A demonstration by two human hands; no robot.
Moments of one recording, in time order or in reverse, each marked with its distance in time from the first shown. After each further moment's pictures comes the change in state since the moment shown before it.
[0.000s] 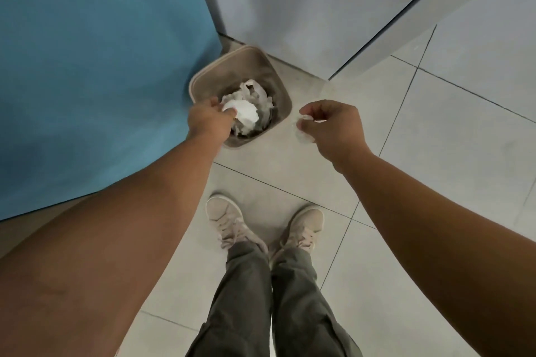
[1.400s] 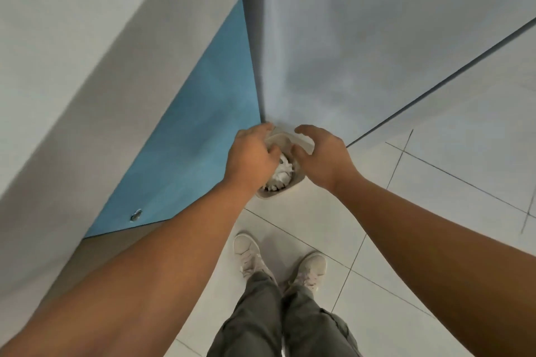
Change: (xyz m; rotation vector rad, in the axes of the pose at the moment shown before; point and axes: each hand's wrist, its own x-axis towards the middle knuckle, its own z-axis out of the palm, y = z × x) left_hand -0.186 0.176 -0.128 0.445 0.041 0.638; right_hand -0.110 -0.205 -0.049 -0.463 -0.118 -0.455
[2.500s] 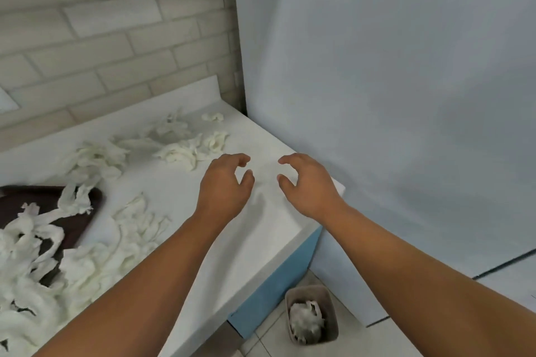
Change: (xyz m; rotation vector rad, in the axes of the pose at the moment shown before) left_hand -0.069 0.074 -0.402 -0.034 0.664 0.066; right_hand -0.042 -0.372 -0.151 -0.108 0.122 -0.712
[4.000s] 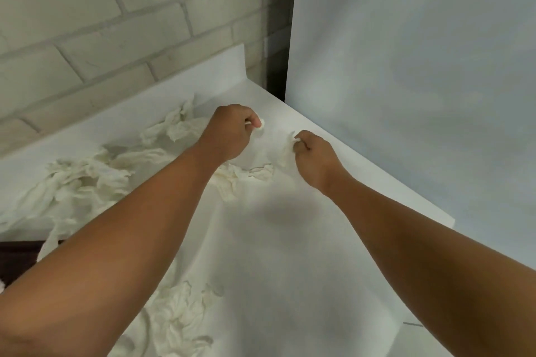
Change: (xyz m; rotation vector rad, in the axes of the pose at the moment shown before) left_hand 0.248 -0.184 0.009 0.081 -0.266 0.105; right_hand 0.209 -0.025 0.149 0.213 -0.063 0.356
